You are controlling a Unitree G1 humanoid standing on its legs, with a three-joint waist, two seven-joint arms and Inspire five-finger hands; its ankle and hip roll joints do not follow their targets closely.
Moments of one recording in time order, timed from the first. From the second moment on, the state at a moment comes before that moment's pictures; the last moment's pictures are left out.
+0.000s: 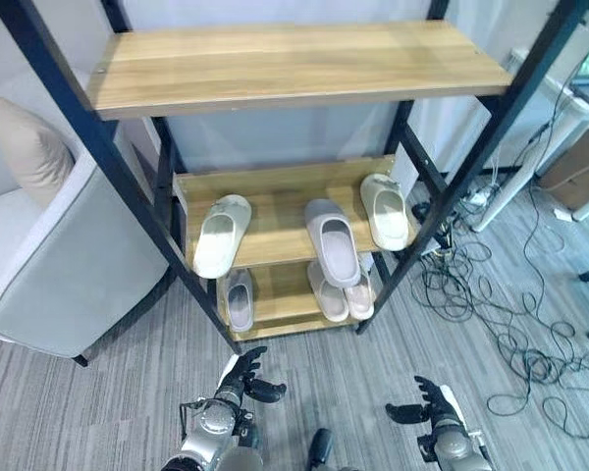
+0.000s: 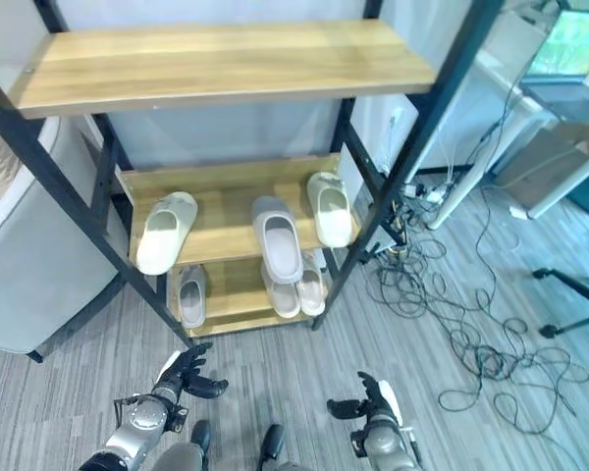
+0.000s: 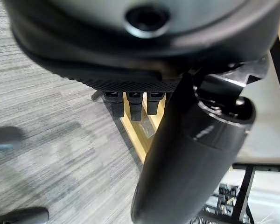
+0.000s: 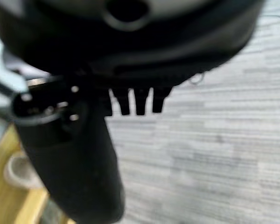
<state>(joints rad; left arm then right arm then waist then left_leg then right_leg) -0.11 0.20 -0.37 0.81 -0.12 -0.08 0.12 -0.06 -0.32 0.27 0.97 0.03 -0.04 -0.26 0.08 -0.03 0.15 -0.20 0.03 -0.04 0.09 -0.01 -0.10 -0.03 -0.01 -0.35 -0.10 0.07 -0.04</state>
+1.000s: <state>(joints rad) -0.08 0.26 -0.34 0.84 -0.13 -0.07 0.13 -0.10 -0.27 0.28 0.96 0.01 -0.04 -0.20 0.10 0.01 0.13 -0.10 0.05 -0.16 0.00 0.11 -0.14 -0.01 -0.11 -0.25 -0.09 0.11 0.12</state>
